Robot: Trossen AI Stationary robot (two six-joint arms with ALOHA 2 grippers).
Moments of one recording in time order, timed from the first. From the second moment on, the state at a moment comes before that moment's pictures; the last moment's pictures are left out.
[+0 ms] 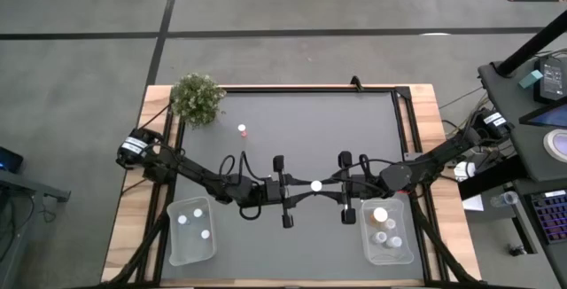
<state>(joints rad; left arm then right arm) -0.36 1.76 1.03 1.02 -0.45 0.27 0.45 1.29 0.63 0.73 0.41 -0.16</state>
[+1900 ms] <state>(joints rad) -0.31 1.58 1.24 0.13 -0.56 0.08 0.38 1.25 0.63 0.40 0.53 -0.18</state>
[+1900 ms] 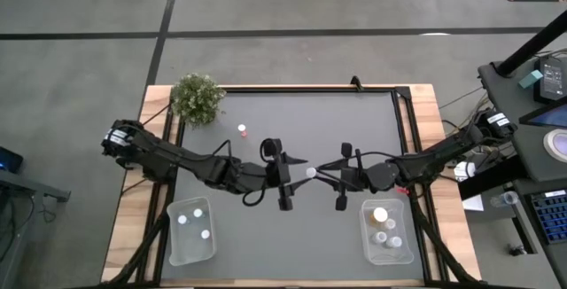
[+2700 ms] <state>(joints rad) -0.29 1.65 1.23 0.20 -0.51 0.08 0.37 1.25 0.63 0.38 0.52 -0.18</state>
